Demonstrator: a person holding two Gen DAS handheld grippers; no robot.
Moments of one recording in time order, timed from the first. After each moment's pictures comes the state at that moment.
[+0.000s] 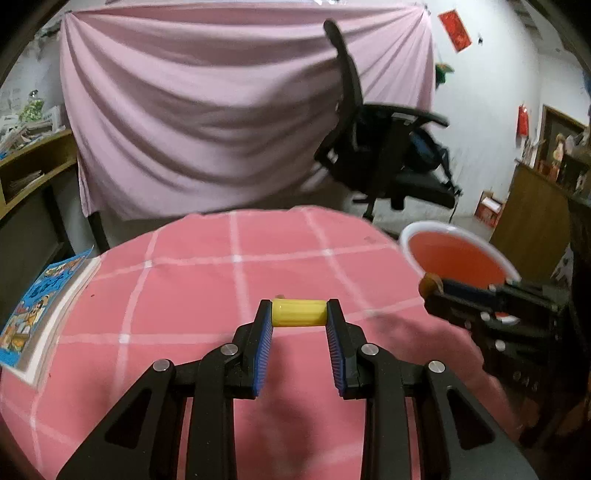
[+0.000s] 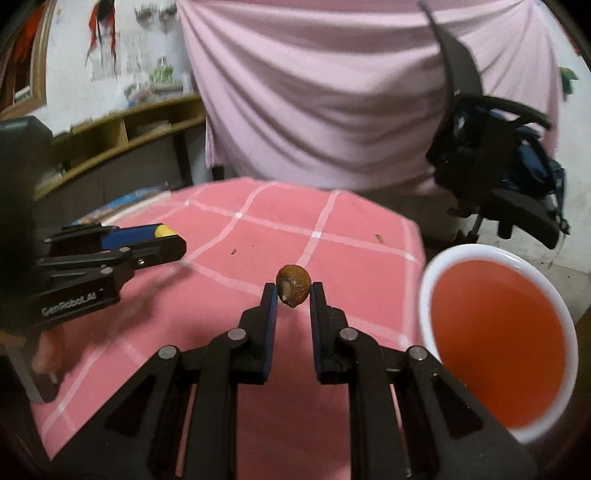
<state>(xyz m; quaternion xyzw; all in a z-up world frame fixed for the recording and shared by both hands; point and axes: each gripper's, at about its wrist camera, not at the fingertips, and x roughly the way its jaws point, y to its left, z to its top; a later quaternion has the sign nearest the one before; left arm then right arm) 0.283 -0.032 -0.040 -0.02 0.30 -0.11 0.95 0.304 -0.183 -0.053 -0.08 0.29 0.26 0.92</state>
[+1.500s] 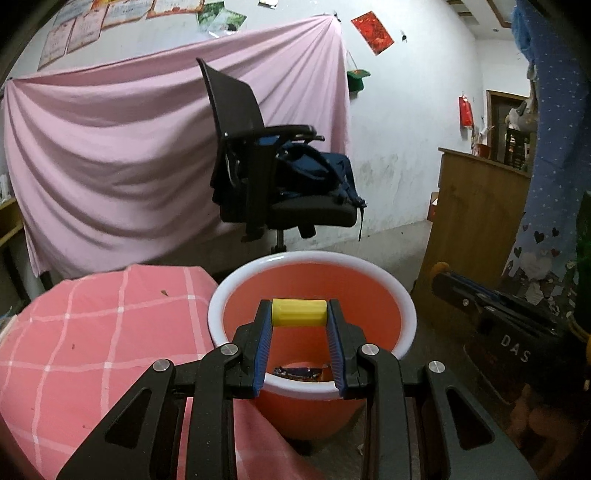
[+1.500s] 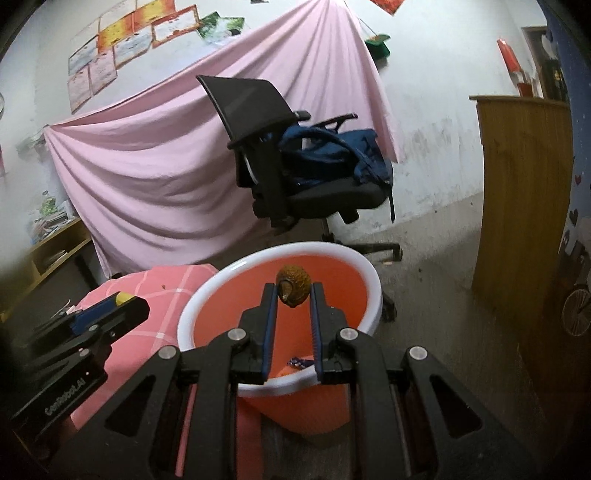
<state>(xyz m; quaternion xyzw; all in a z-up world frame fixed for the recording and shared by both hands) 0.276 -0.272 -0.021 0.03 0.24 -0.19 0.95 0.250 -0.426 -0.027 0.11 0.22 0.04 0.97</state>
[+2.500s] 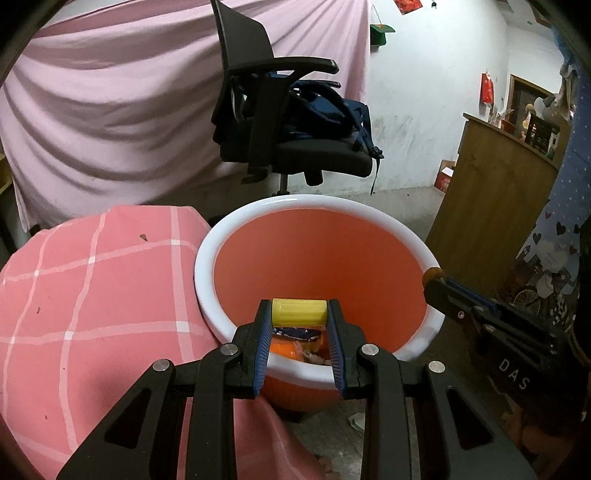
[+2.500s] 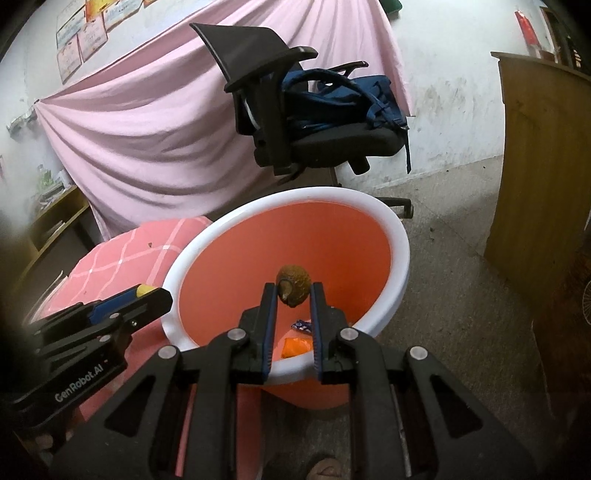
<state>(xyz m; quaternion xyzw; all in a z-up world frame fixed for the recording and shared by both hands) 0.313 -0.264 -0.057 0.01 0.35 -0.18 0.92 0.292 -0.416 -0.061 0.10 0.31 0.06 0.94</state>
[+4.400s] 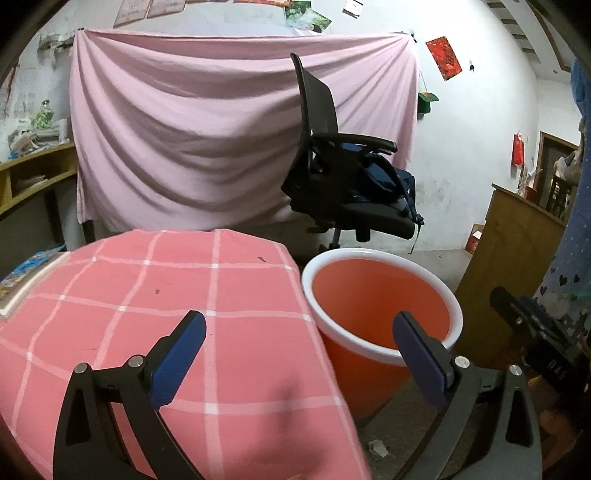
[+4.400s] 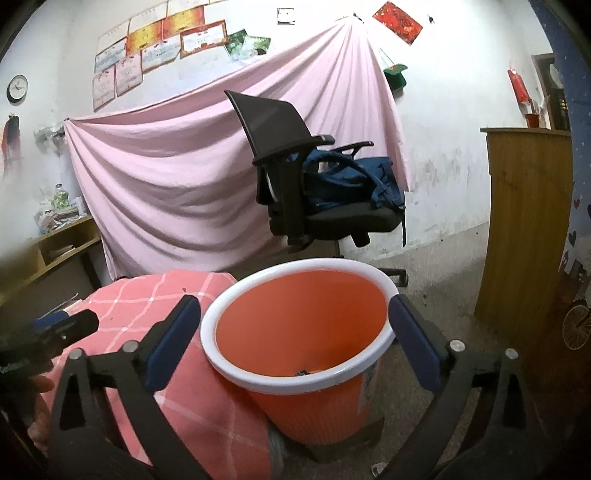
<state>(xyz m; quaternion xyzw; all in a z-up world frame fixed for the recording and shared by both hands) 0.230 -0.166 -0.020 -0.05 0.24 -0.09 0.96 0.221 -0.391 -0.024 0.07 0.16 0.05 0.98</state>
